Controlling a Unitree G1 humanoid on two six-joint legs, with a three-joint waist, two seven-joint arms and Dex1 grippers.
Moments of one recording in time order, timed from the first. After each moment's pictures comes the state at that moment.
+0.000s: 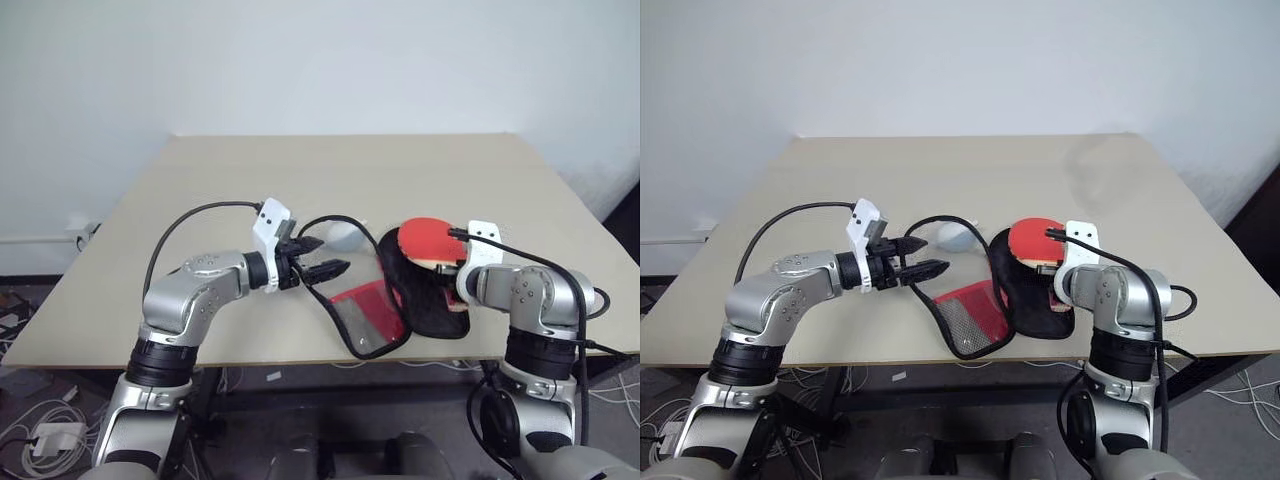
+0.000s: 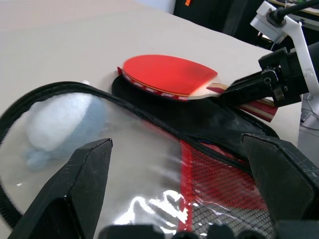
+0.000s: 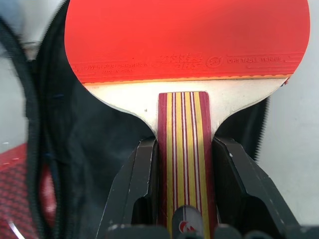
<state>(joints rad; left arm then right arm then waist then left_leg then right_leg) -0.51 0.49 -0.06 -0.10 -0.54 0.83 -0.74 -0.60 -0.10 -0.26 -0.24 0.19 1.61 -0.01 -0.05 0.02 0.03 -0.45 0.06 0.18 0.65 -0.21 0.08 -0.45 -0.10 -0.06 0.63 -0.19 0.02</state>
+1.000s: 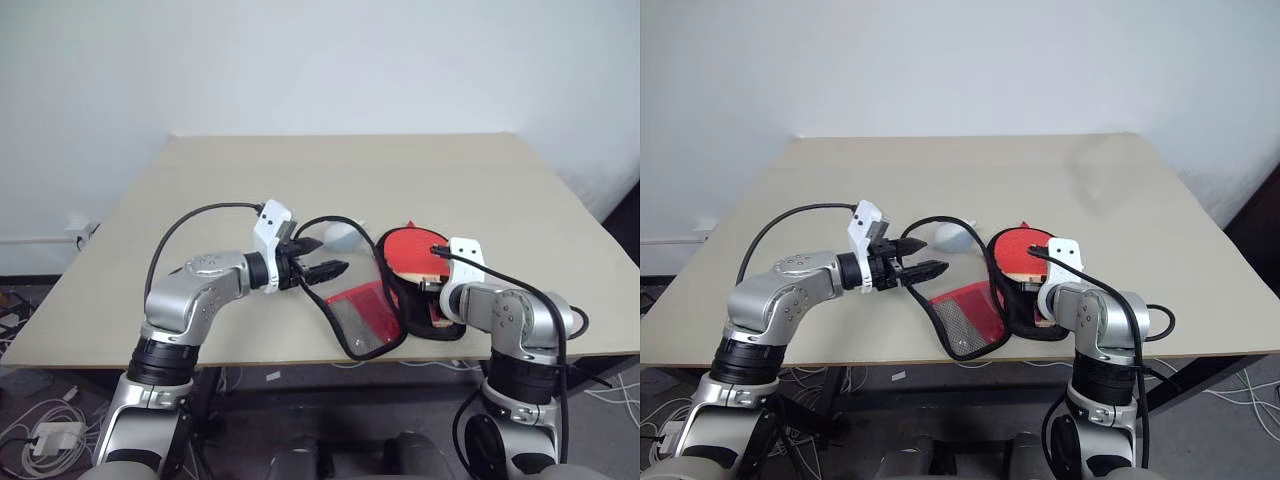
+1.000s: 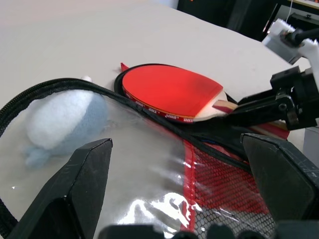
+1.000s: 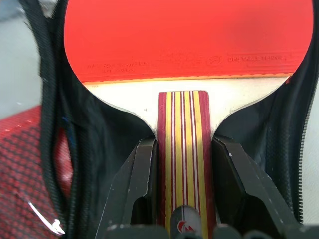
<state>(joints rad) -0.51 0.49 -0.07 -0.08 -0.52 0.83 -0.74 -0.51 -0.01 -0.21 -0.34 0.16 1.61 -0.02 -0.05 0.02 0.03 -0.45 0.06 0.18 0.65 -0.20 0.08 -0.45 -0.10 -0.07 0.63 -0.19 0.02</state>
